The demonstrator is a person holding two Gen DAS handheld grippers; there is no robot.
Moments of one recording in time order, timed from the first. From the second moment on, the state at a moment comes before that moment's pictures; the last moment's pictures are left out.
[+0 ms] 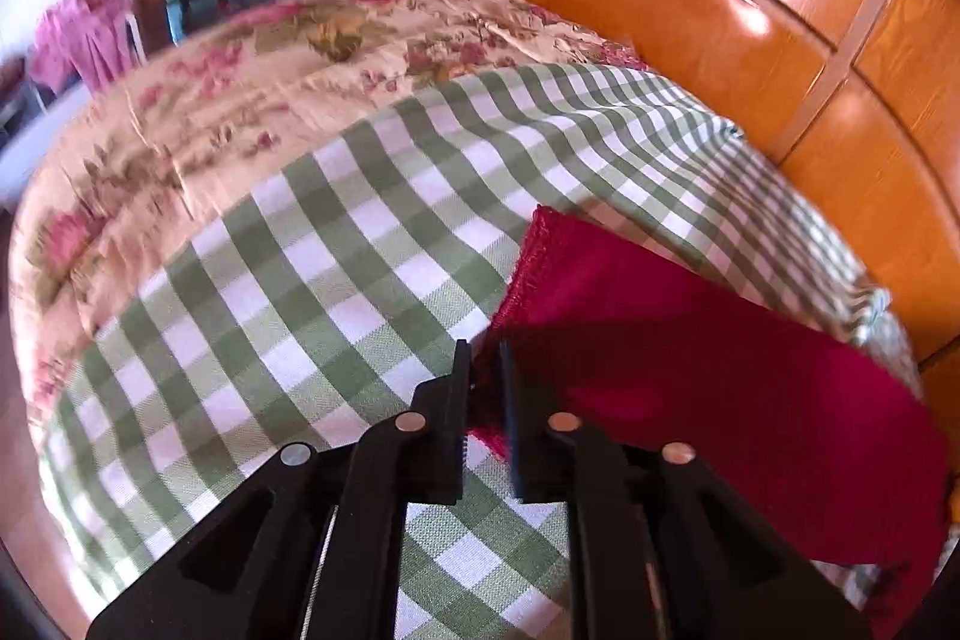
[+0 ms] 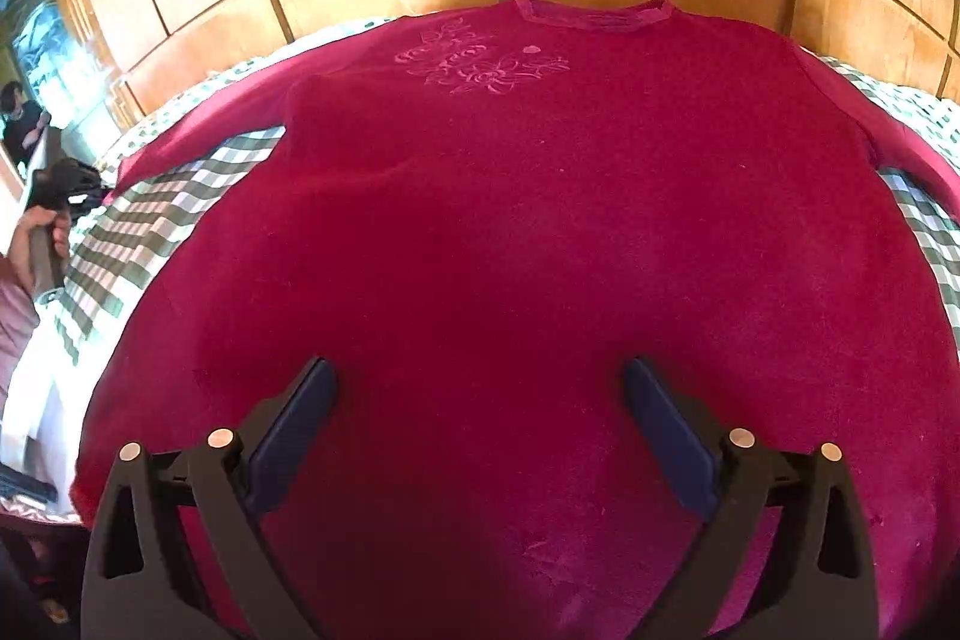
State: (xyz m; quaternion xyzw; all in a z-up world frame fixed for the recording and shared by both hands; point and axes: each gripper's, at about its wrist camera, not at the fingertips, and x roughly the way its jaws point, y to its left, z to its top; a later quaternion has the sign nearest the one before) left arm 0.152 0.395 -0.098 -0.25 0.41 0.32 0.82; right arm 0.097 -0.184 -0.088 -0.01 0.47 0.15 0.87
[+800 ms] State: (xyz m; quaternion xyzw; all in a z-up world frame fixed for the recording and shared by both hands) left arm 0.078 0.014 -0.057 -0.05 0.40 -0.15 0.90; right arm 0.089 -0.277 -0.062 0.03 0.49 0.06 0.87
